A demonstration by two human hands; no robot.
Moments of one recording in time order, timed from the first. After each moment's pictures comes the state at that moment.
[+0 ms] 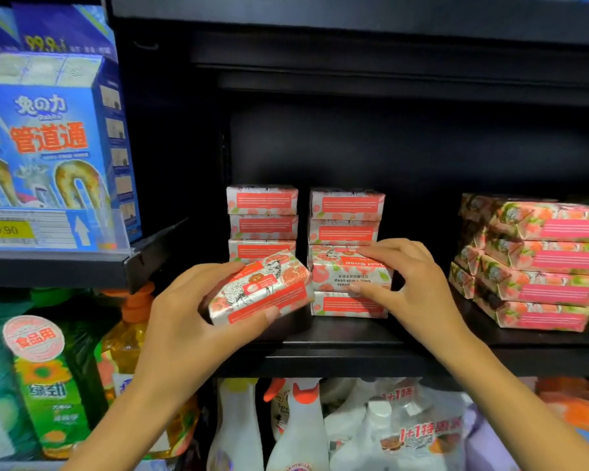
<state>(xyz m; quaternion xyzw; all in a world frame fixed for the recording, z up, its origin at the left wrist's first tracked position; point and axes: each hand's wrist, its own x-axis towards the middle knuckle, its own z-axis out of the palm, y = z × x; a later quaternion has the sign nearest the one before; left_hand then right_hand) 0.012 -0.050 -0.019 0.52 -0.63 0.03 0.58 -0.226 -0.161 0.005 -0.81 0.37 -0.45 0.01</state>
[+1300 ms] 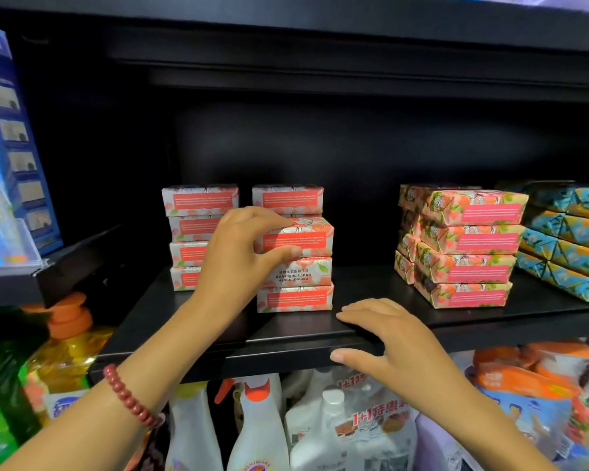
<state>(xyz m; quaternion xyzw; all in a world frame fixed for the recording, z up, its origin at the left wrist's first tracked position) -0.057 -0.137 0.026 0.49 -0.71 0.10 0.49 -0.277 -0.118 -0.032 -0.86 0.42 -0.29 0.01</state>
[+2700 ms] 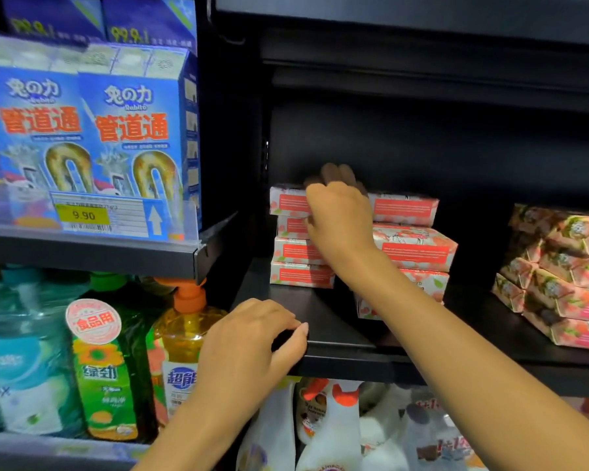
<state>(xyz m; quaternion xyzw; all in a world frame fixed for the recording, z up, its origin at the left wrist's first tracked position) 0.018 -0.046 -0.039 0.60 -0.67 0.13 0.41 -0.067 -0.168 0.069 -0.80 0.41 -0.36 -0.26</state>
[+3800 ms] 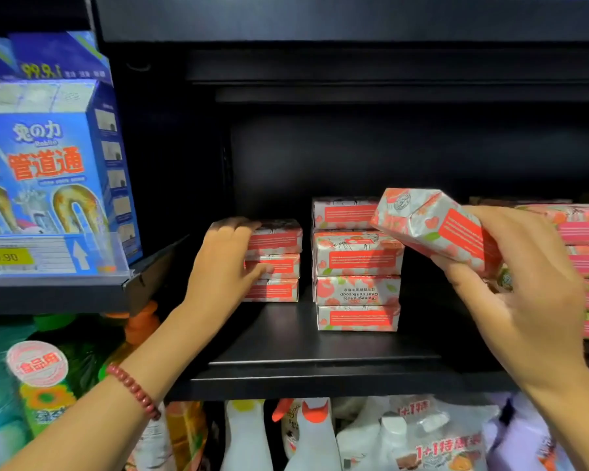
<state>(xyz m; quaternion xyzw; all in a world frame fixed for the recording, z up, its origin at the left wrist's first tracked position) 0.032 -0.148 0.021 0.64 -0.64 0.24 0.35 -0.260 -0.119 0.032 -0.72 0.31 -0.58 -0.22</state>
